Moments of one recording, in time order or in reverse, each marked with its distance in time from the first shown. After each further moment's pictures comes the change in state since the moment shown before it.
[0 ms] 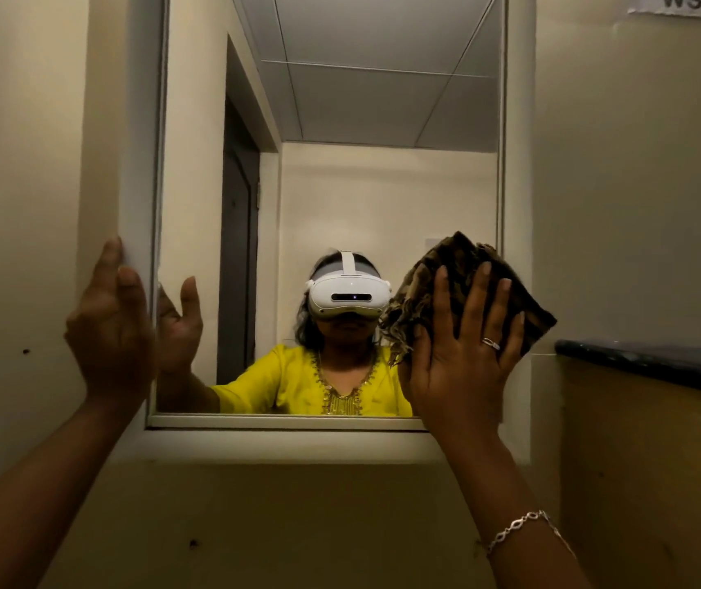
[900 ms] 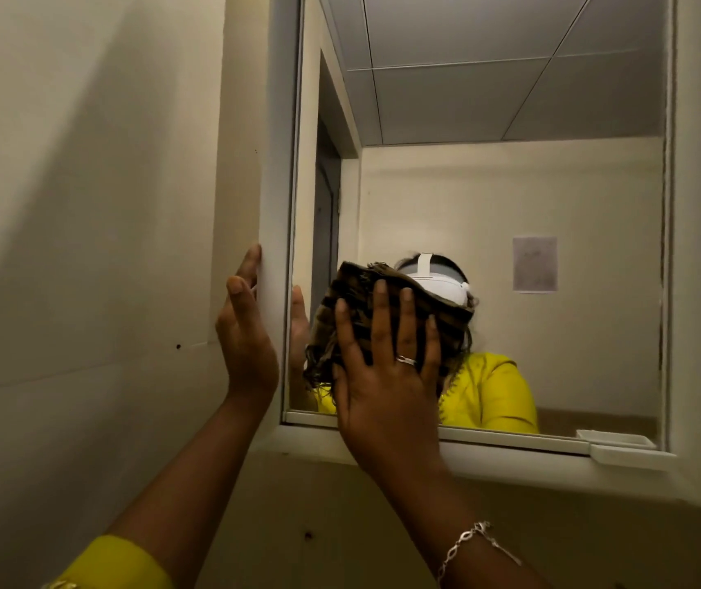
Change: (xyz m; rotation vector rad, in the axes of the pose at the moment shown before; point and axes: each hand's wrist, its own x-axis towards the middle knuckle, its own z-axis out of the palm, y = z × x) left_hand 0.005 -0.003 -0.009 -0.523 -0.144 -0.255; right_hand -0.040 -0.155 0.009 0.196 -0.119 -0.314
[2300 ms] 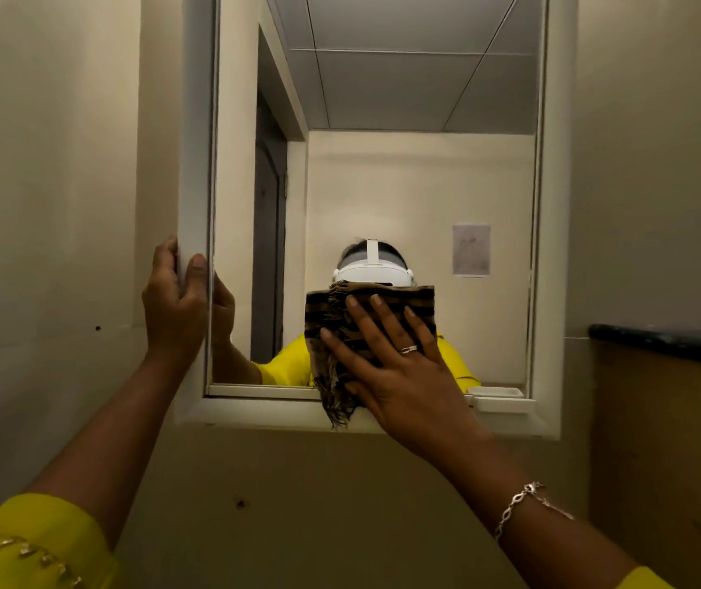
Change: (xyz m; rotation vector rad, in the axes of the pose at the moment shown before) left_hand 0.005 0.005 0.004 0.408 -0.014 0.060; right_hand -0.027 0.106 -0.036 -0.100 -0.159 -0.356
